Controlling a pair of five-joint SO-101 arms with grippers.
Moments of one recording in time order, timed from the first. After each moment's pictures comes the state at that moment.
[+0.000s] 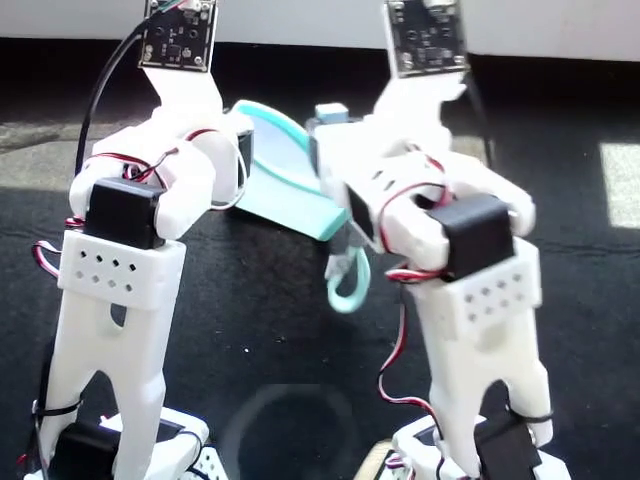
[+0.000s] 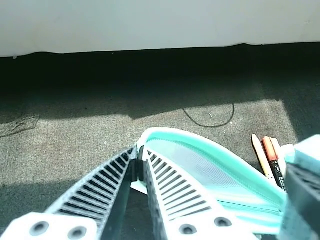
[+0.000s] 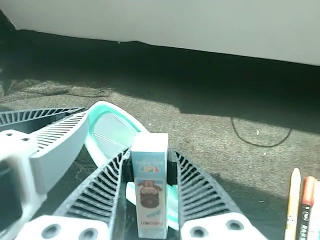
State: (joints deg) left arm 11.2 -16.0 -3.6 73.2 7.9; right arm -30.0 -19.3 -20.1 77.8 -13.1
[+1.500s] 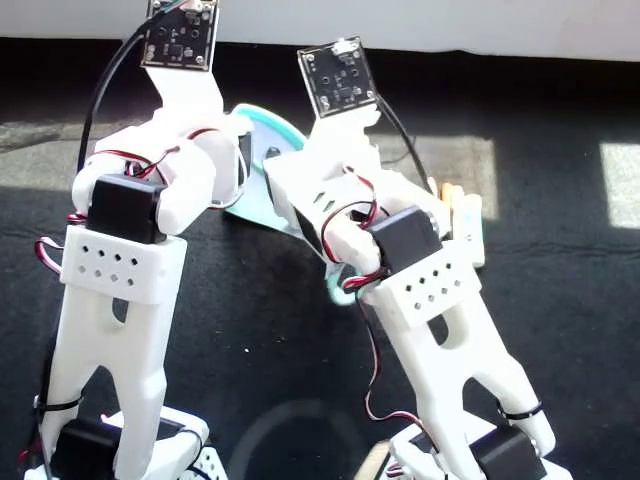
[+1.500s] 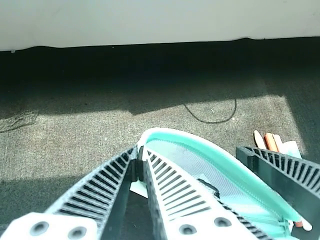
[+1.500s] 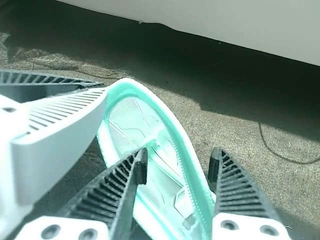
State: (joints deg) left arm 11.1 -16.0 -3.3 73.5 7.9; right arm -35.3 -22.7 4.0 57.8 -8.3
